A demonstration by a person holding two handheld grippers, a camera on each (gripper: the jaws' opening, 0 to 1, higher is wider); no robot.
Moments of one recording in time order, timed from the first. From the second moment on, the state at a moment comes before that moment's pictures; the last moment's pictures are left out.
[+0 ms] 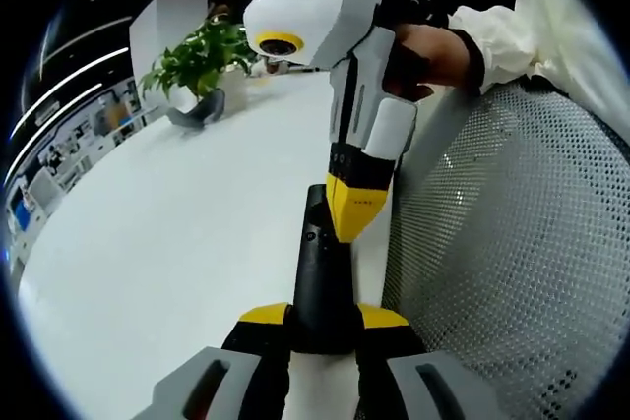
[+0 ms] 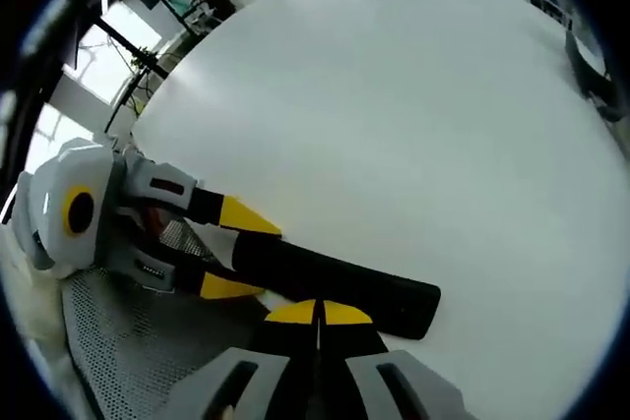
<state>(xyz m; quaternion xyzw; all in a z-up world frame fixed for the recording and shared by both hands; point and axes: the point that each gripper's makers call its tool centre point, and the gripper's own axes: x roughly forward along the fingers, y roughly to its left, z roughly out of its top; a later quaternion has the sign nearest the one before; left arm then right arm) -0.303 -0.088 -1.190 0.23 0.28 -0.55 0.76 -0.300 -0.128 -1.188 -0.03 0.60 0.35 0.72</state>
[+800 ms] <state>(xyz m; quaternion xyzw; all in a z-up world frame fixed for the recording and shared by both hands) -0.303 -0.091 -1.190 0.23 0.28 -0.55 0.75 -0.292 -0.111 -1.178 0.04 0.58 0.36 0.73</state>
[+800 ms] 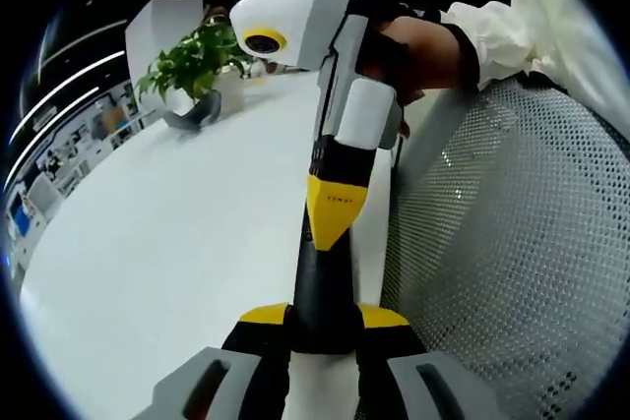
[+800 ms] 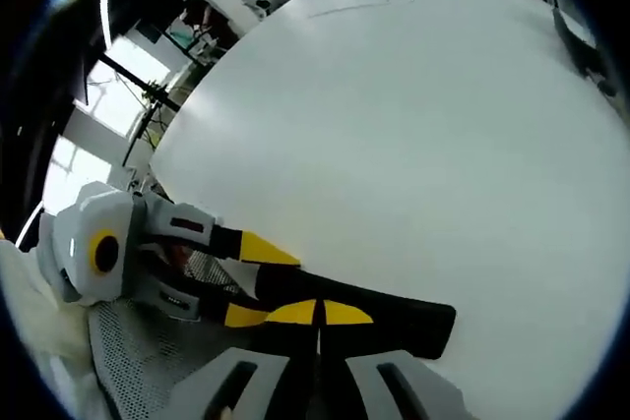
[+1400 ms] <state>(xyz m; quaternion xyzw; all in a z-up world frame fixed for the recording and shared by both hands) -0.303 -0.091 -1.190 0.23 0.28 -0.55 0.75 -0.291 -0.113 -1.182 0.02 0.58 0.36 0.73</state>
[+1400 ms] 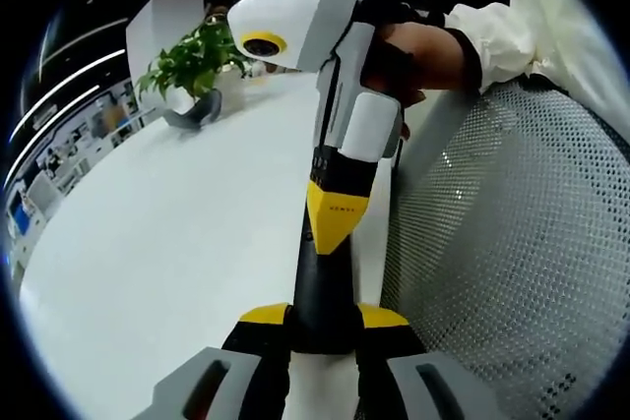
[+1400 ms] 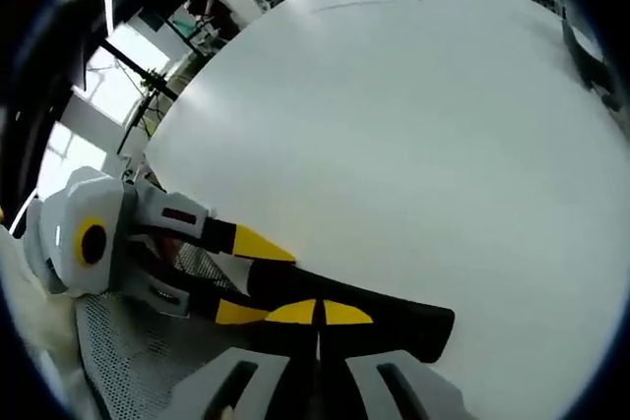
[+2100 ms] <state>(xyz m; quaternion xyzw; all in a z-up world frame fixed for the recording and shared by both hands) -0.303 -0.091 -1.190 0.24 0.29 -0.55 0.75 -0.295 -0.104 -1.184 0.01 0.58 0.37 0.72</state>
